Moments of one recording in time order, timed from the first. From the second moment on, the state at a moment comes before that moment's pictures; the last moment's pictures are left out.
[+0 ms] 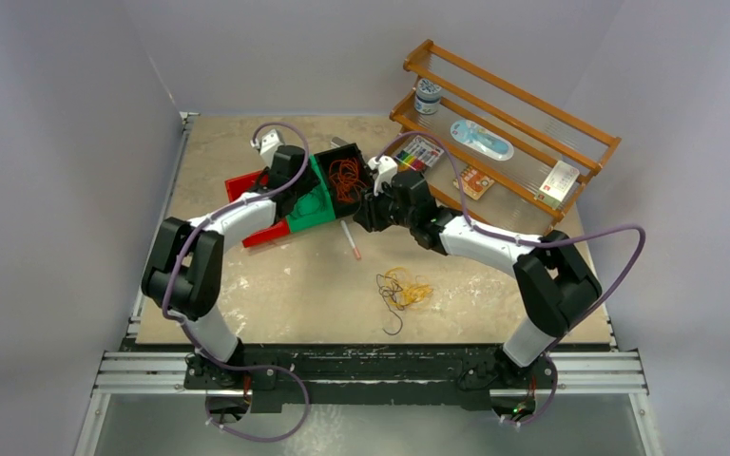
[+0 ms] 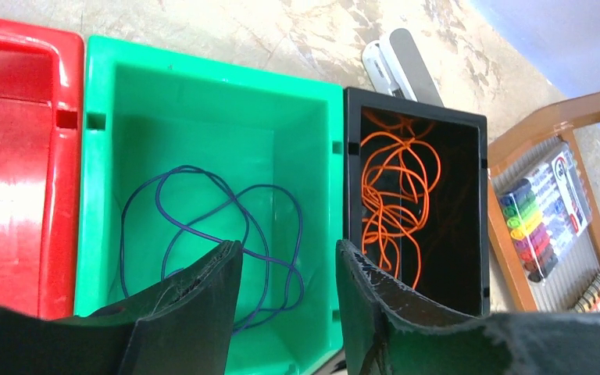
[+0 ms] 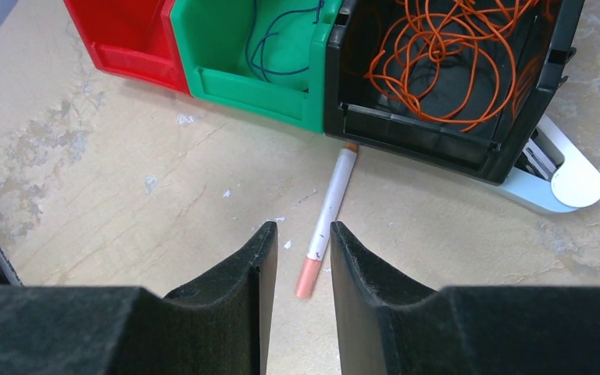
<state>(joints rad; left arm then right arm) -0.36 1.69 1.07 0.04 -0.33 -0.80 0.68 1.65 1.02 0.15 -0.17 0.25</state>
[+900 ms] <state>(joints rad) -0.35 1.75 1.11 0.00 -0.32 -0.78 0.68 1.49 0.96 0.14 -0.07 0.26</state>
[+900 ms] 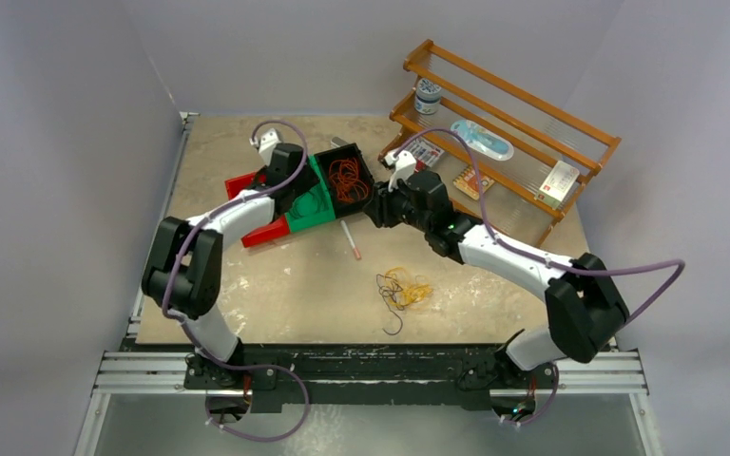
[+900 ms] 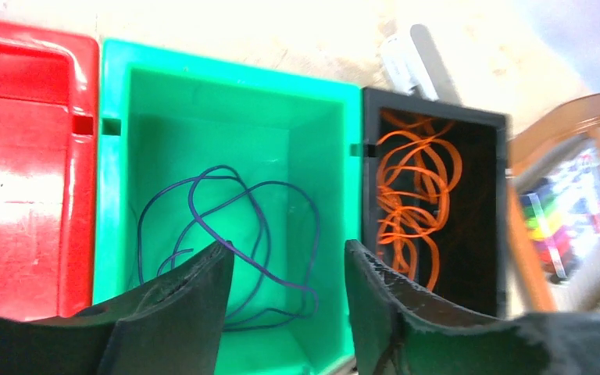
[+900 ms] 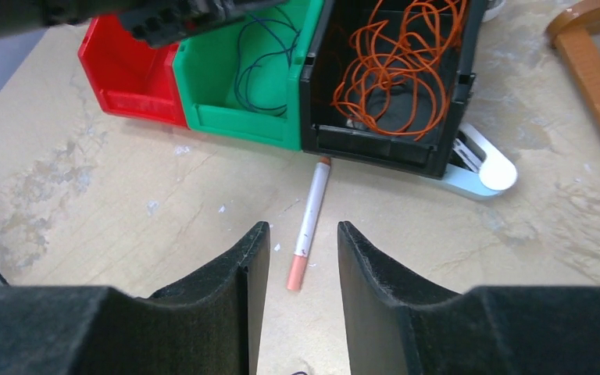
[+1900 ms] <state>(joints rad) -0.71 1.31 0.64 0.03 -0.07 -0.57 0.63 1.16 0.69 -0.25 -0.27 0.37</state>
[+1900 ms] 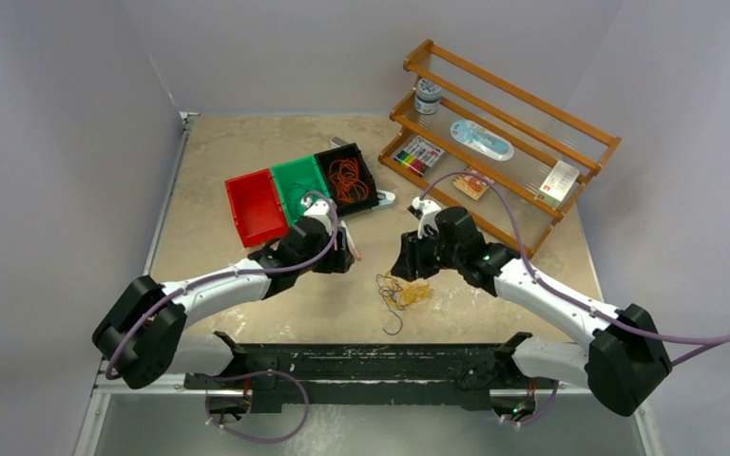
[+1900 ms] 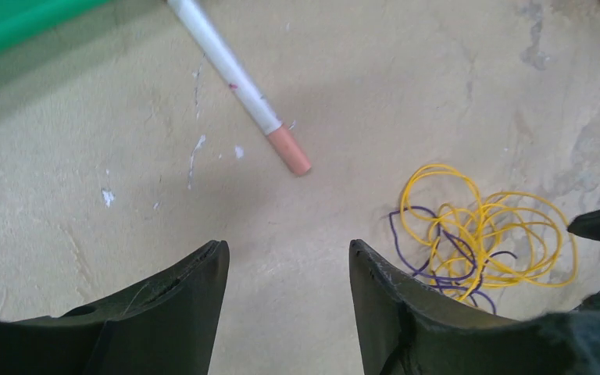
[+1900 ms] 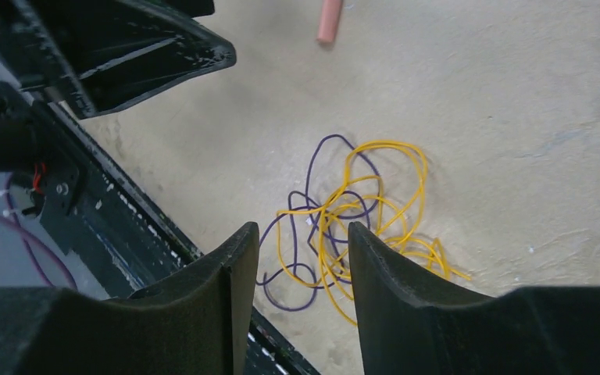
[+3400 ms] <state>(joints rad) -0.74 1.40 0.59 0.31 0.16 -0.59 0.51 1.30 0.43 0.24 -0.29 0.70</state>
